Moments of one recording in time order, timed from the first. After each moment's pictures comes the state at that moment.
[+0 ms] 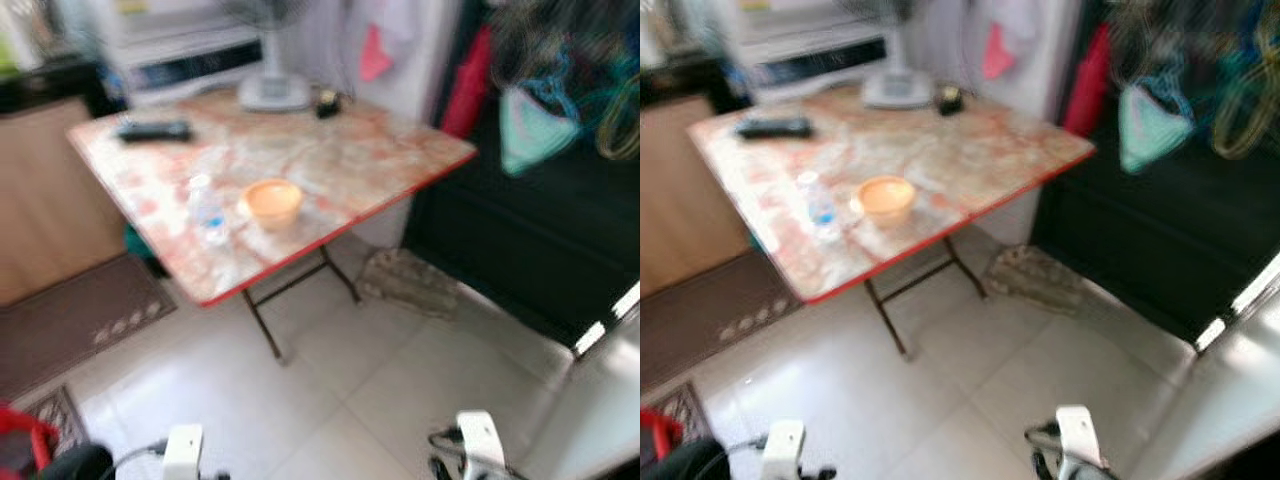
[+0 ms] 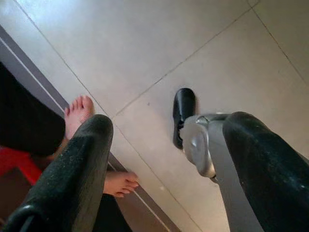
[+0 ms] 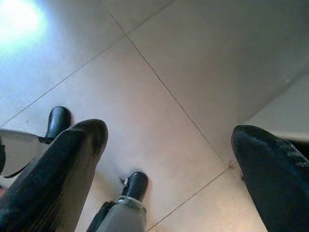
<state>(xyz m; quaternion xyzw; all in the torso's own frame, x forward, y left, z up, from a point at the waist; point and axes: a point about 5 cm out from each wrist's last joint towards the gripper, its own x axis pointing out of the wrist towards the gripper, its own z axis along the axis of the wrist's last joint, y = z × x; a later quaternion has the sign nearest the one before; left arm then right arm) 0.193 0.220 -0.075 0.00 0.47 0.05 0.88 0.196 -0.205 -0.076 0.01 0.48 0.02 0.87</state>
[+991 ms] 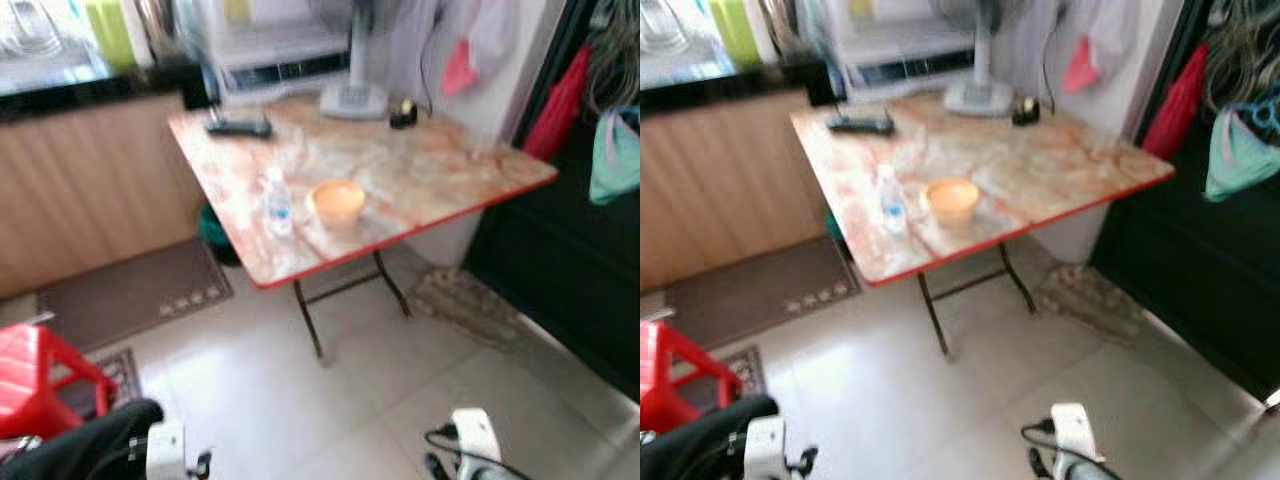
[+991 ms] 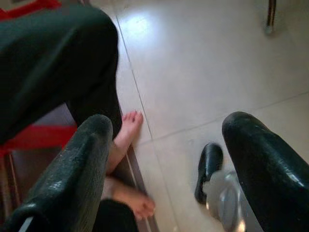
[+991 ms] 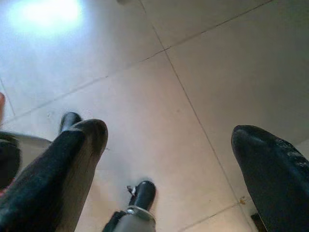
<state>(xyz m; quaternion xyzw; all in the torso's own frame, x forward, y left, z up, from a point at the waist) 0.195 0.226 -0.066 0.00 0.36 0.15 0.92 0.197 -0.205 -0.075 0.01 0.49 0.02 0.87</state>
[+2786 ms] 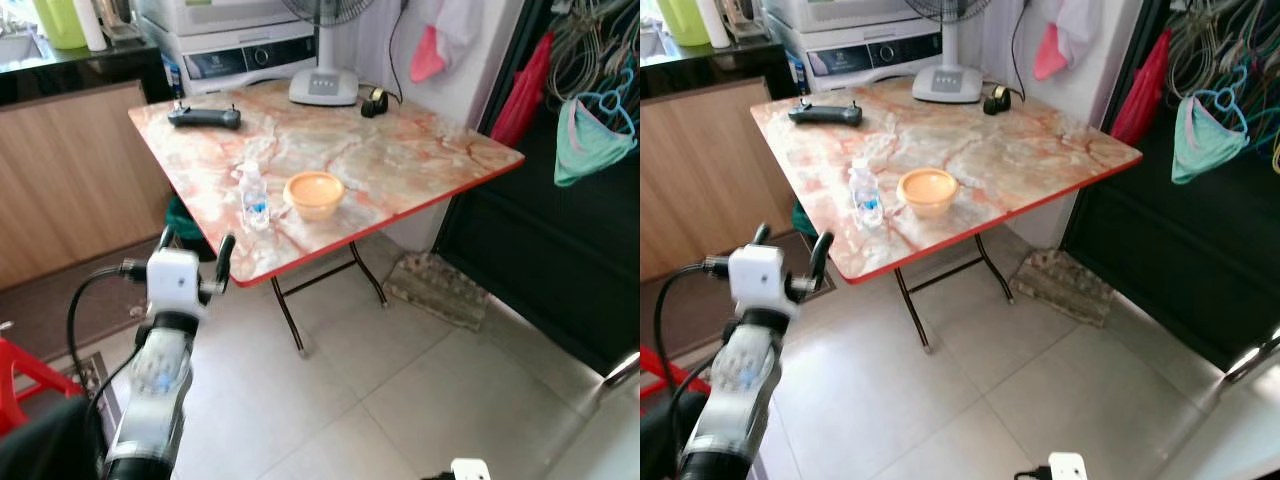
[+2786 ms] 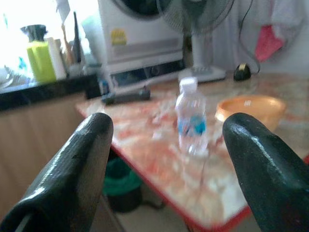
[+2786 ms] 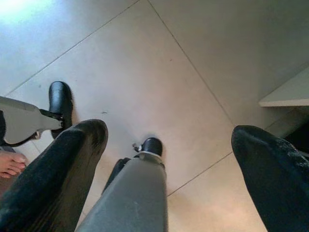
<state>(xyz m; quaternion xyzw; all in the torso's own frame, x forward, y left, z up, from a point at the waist) 0.294 0.195 0.139 0.10 -0.16 0.02 0.98 0.142 -0.186 -0.102 0.03 0.52 -0.01 0.85</state>
